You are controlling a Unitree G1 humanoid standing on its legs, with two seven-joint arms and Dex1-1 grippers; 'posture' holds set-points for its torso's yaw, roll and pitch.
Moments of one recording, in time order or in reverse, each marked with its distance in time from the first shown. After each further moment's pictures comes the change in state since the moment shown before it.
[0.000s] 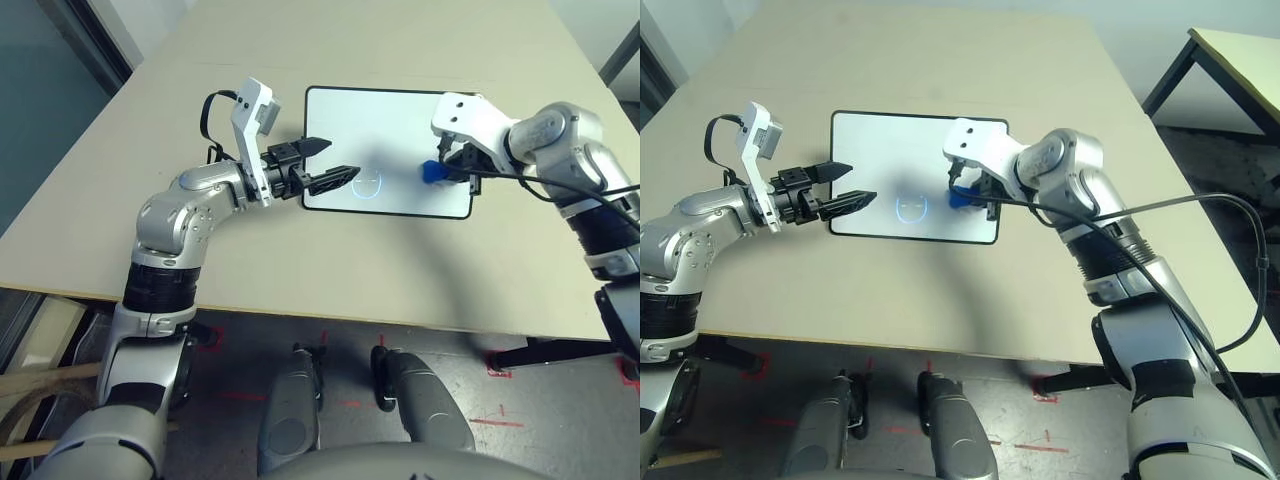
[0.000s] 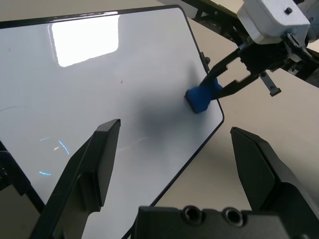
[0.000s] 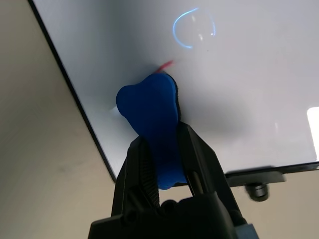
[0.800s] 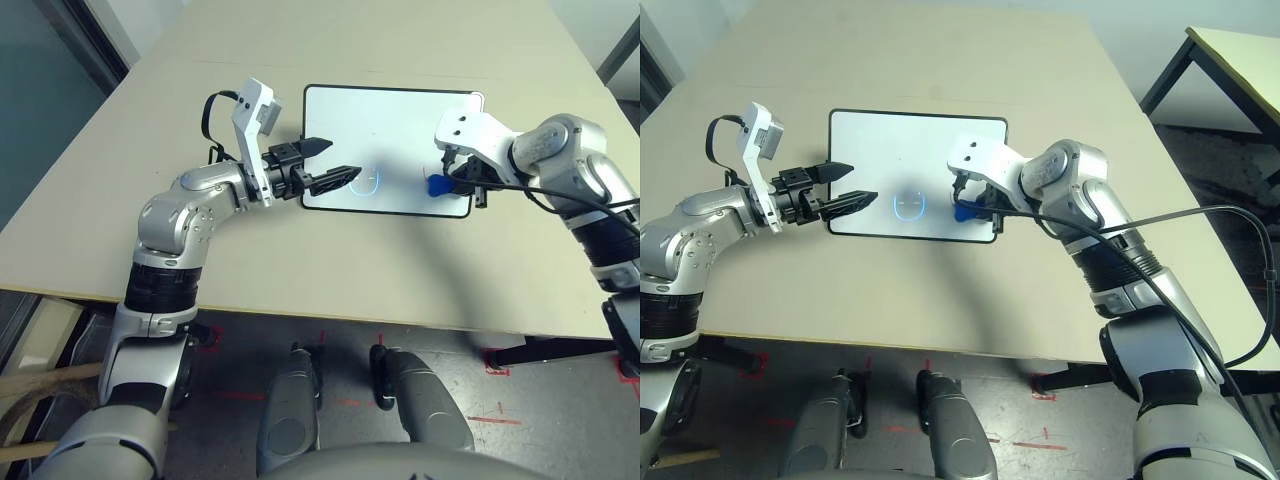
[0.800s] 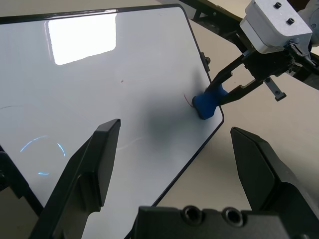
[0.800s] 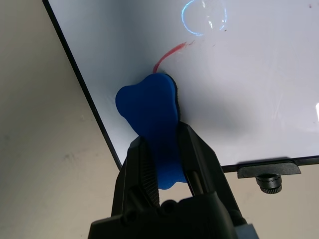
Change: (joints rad) left arm 0.000 -0.007 0.000 0.000 0.000 0.000 0.000; right arm 0.037 -0.048 0.003 -0.060 -0.003 0.014 0.032
